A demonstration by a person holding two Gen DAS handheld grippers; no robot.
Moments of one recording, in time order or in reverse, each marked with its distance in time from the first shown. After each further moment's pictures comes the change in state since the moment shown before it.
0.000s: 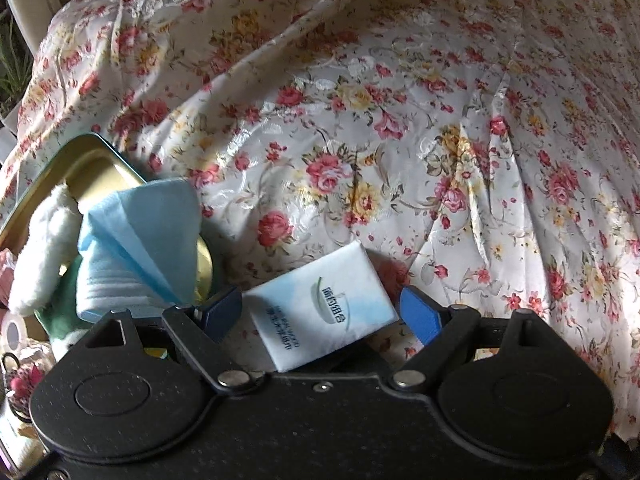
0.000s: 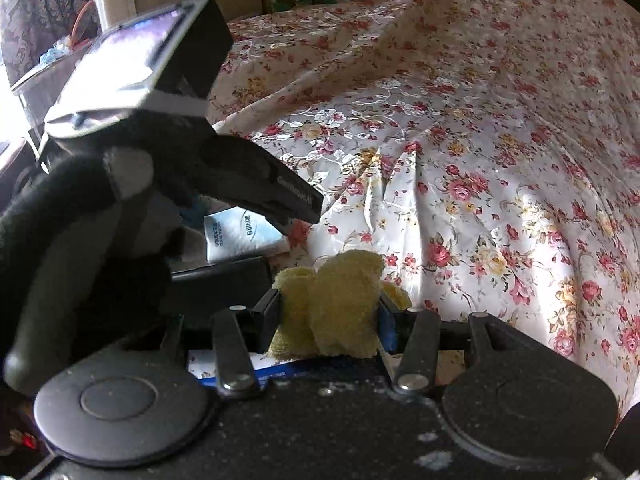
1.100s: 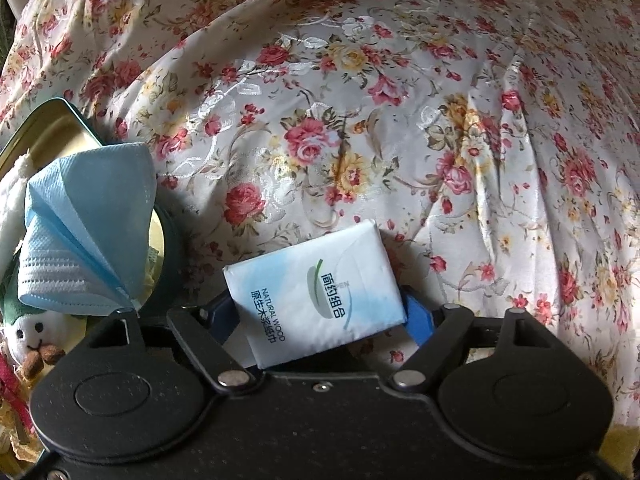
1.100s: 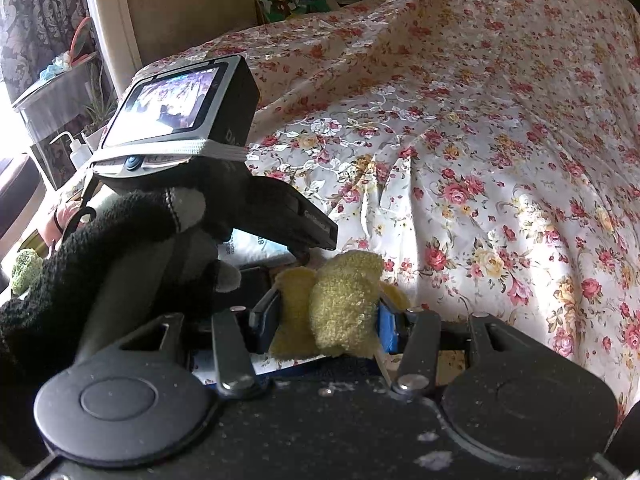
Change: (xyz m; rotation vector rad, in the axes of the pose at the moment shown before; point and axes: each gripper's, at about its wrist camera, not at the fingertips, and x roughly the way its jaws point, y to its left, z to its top) left arm 0.028 -0.021 0.000 -0.032 0.073 -0.015; right arm -0.008 -0.002 -0.002 0.029 -0.023 0.010
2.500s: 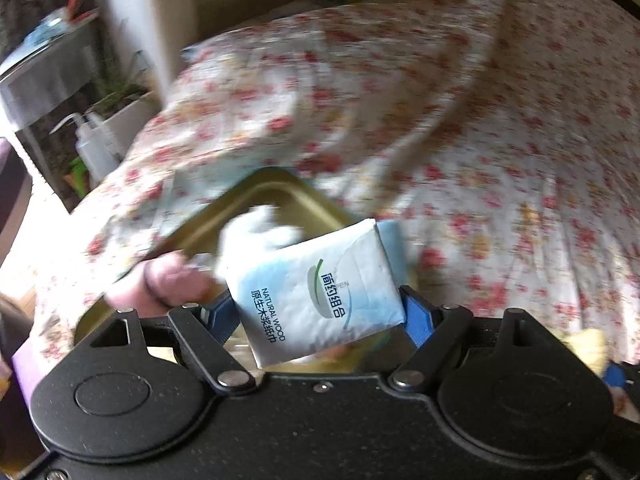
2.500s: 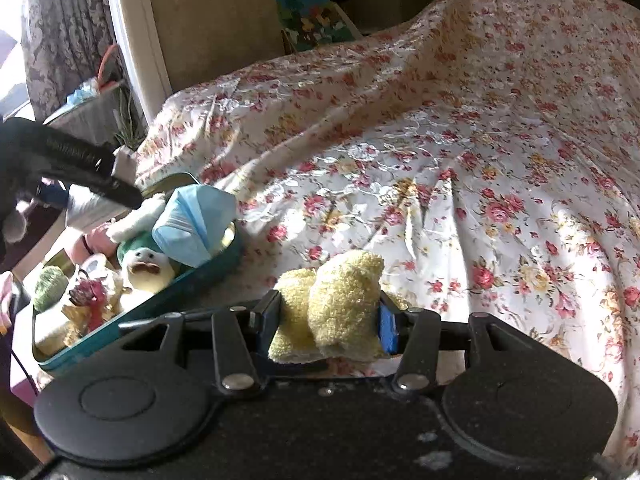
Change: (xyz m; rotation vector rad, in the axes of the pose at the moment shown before) left arm -0.127 0.162 -0.025 -0.069 -0.239 0.053; right arm 0.004 0.019 -0.009 0.011 -0.113 0.093
